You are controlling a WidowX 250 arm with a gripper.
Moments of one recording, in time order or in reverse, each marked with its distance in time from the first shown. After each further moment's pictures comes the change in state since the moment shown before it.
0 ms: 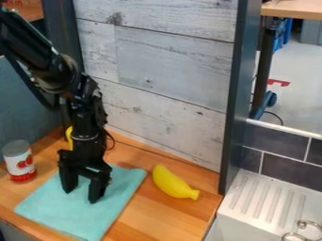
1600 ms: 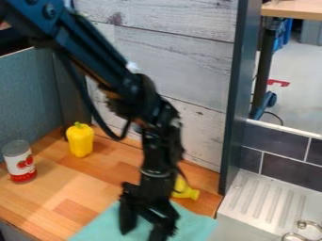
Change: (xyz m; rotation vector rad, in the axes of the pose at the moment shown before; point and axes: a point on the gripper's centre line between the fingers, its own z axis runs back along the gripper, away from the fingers) arm -0.049 -0.183 -0.003 -0.023 0.108 -0.401
